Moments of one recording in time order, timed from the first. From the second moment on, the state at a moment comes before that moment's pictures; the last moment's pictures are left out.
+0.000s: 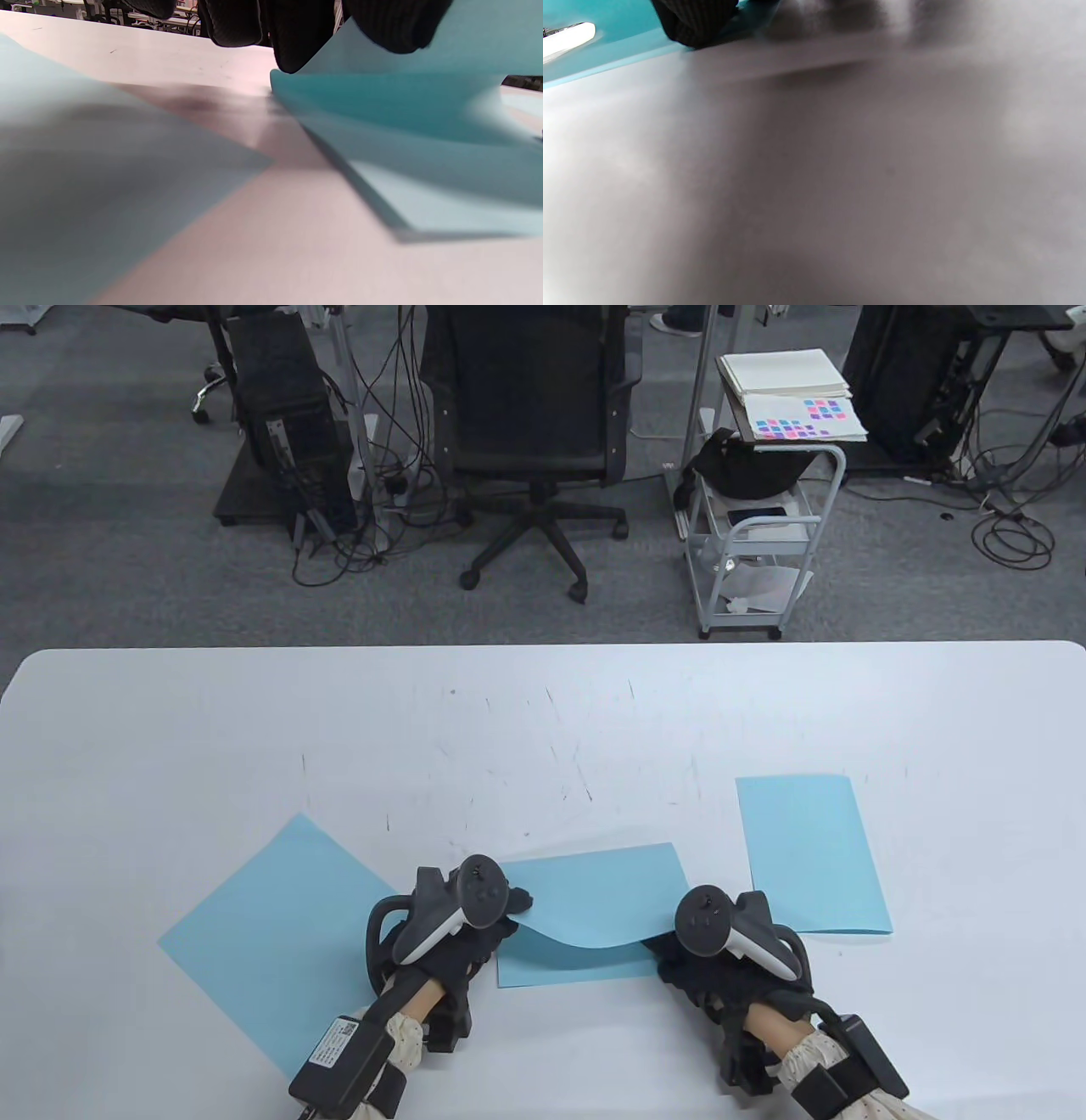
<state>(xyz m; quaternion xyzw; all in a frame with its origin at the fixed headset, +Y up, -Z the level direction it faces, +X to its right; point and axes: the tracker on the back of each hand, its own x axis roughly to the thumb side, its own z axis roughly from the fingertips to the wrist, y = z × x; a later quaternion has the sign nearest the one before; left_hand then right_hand) -0.135 -0.750 -0.336 -0.14 -0.05 0.06 0.99 0.163 -0.787 -0.319 0.06 0.23 0.96 0.13</state>
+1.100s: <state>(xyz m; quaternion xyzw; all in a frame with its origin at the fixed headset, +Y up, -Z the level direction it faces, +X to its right) -0.124 -0.774 -0.326 -0.22 -0.08 -0.04 0.97 0.164 -0.787 -0.321 0.07 0.23 0.96 0.13</state>
